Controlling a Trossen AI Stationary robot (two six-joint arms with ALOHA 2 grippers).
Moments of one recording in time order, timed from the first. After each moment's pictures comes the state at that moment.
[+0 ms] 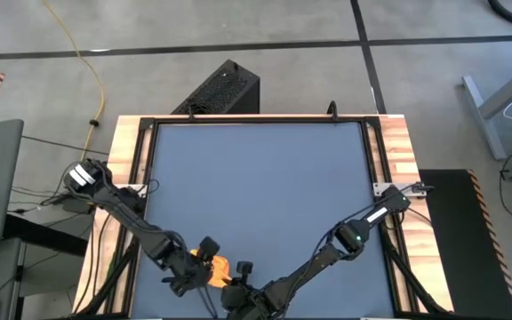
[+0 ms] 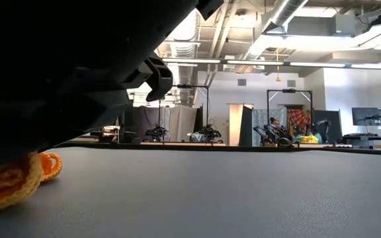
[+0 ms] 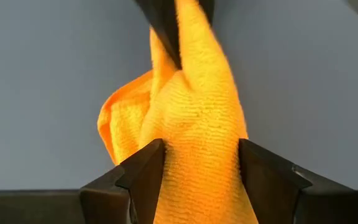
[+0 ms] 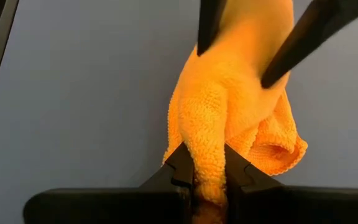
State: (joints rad) left arm -0.71 1.64 0.89 -0.29 -0.14 0.01; right arm 0.62 2.70 2.34 -0.55 0.76 0.46
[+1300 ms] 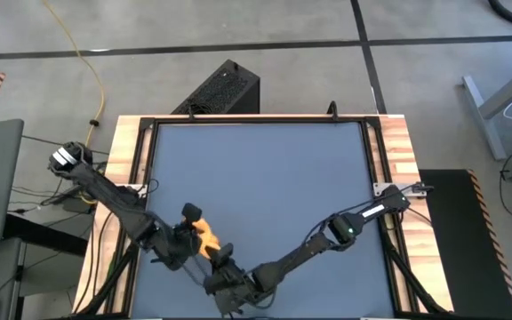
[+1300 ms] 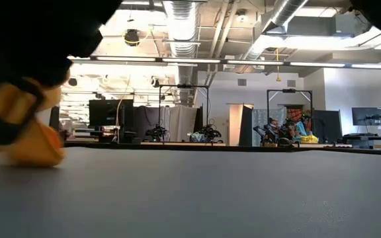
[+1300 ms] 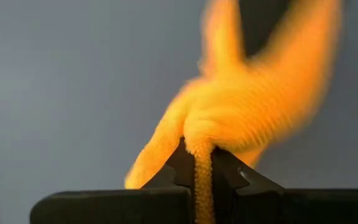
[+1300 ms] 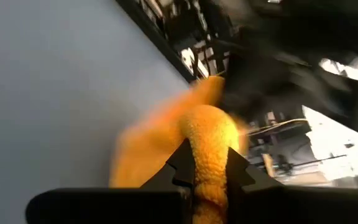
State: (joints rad) left arm -0.69 1.35 0.86 -0.67 -0.52 -0.09; right arm 0.52 2.70 2.33 -0.10 1.19 -0.62
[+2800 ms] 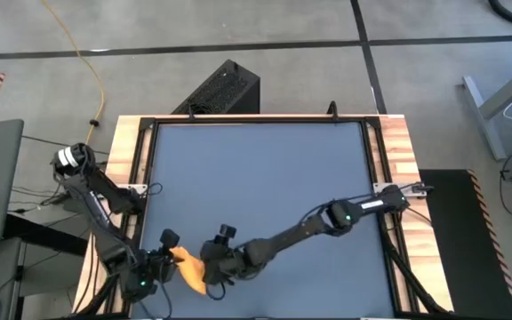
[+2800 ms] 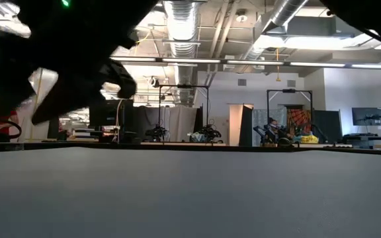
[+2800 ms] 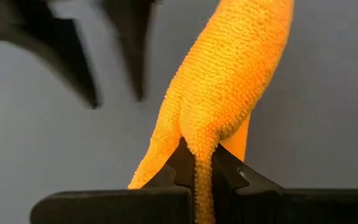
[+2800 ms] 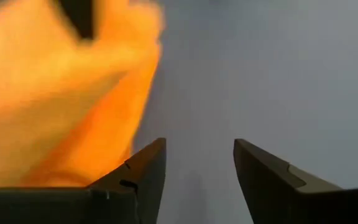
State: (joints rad) left arm -1.09 1.39 0.79 -0.59 -0.58 -0.47; right arm 0.39 2.63 2.35 -0.48 0.60 0.43
